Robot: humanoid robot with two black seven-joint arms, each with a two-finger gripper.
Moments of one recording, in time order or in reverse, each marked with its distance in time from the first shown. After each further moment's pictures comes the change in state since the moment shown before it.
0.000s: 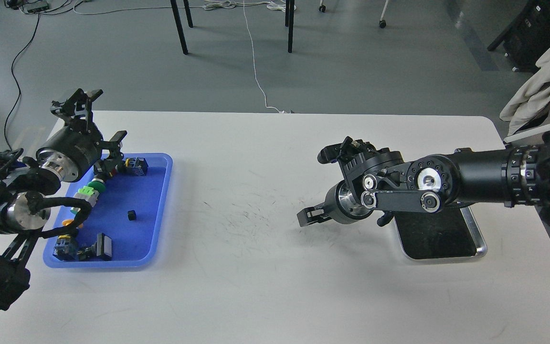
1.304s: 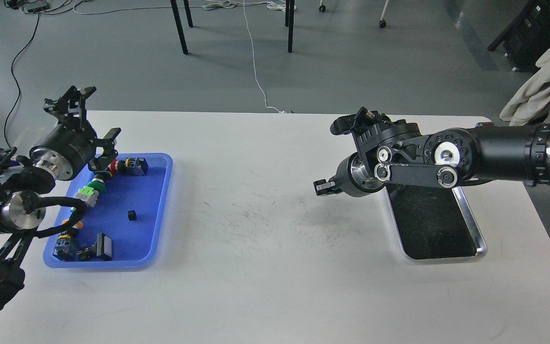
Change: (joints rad) left arm 0.000 0.017 -0.001 0.002 0.000 0.000 -0.015; right arm 0.141 -0.169 0.010 0.080 0.008 0.020 0.011
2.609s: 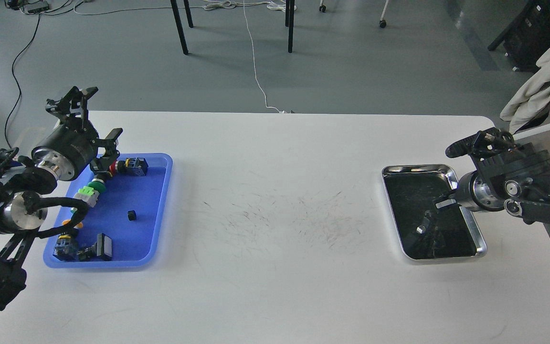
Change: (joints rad) left arm 0.000 -0.005 0.003 0.000 0.000 -0.002 -0.001; right arm -0.203 -0.374 -0.035 0.049 -0.533 -0.008 0.041
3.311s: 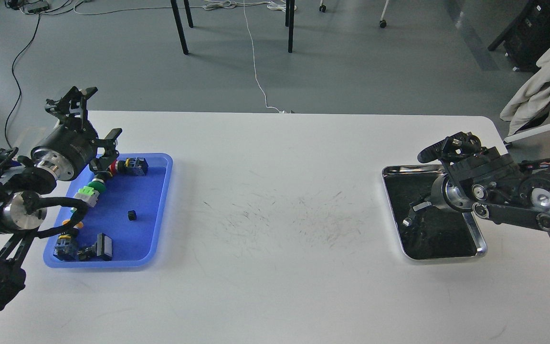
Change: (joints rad) left arm 0.000 0.003 0.000 0.000 0.000 0.002 0.001; right arm -0.032 0.136 -0.003 -0.084 0.000 -0.004 -0.001
